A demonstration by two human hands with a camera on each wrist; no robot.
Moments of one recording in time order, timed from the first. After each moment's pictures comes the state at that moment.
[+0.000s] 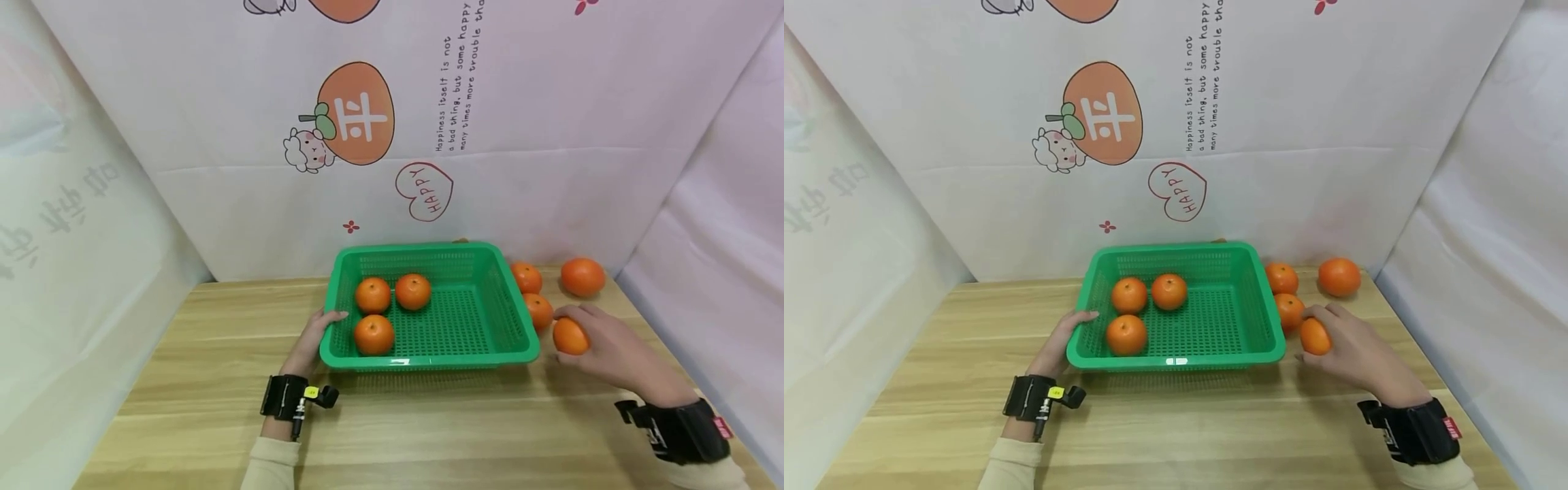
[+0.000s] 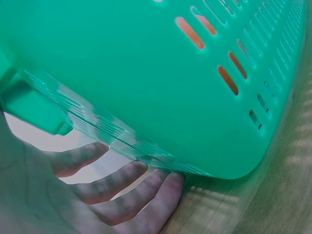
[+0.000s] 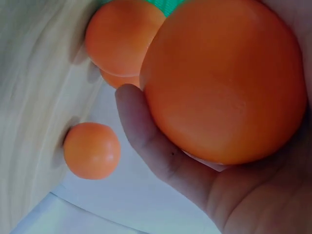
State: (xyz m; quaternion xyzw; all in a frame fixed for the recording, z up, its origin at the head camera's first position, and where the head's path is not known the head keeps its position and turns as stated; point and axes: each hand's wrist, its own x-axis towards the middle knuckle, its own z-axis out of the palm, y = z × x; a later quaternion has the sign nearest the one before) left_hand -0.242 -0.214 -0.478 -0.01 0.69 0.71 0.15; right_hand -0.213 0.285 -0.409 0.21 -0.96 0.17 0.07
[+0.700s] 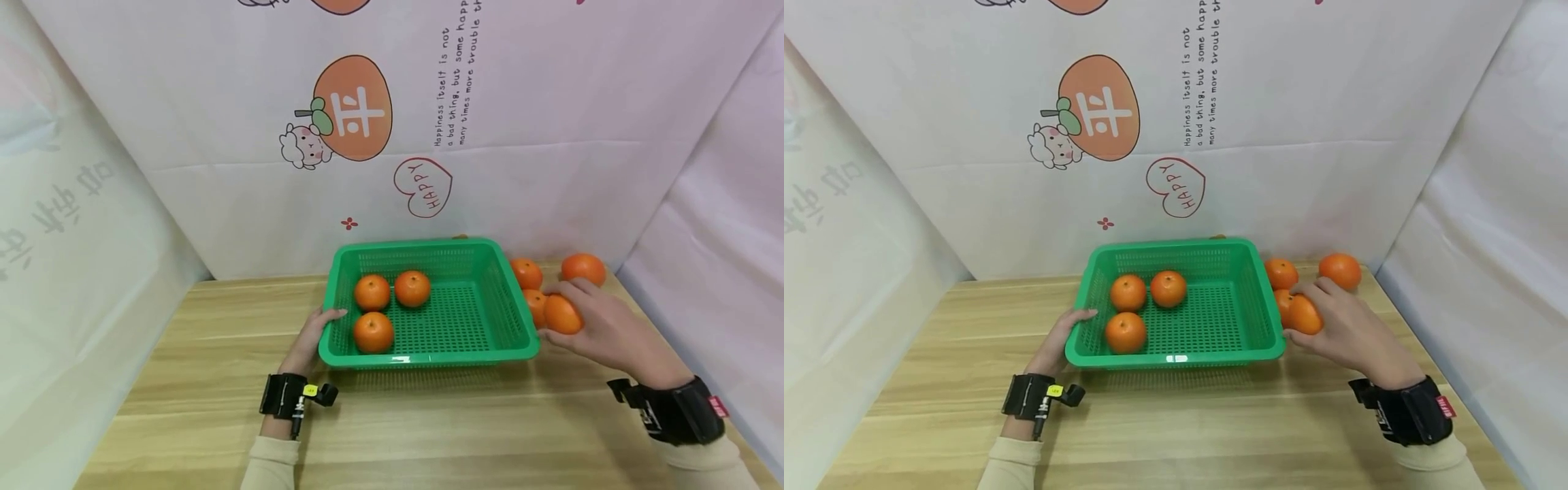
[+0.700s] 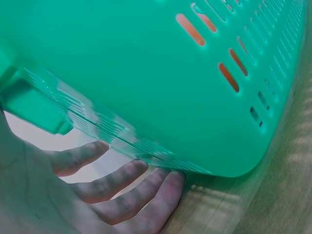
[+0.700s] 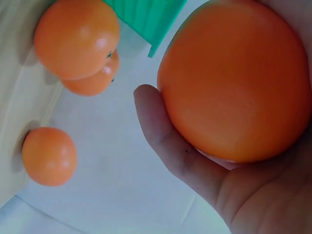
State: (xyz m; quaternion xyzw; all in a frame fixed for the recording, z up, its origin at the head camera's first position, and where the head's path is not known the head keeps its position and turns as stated) left_hand -0.246 -0.215 -0.480 -0.01 0.68 0.71 0.16; right_hand -0.219 0.268 -0.387 0.29 -0.93 0.16 0.17
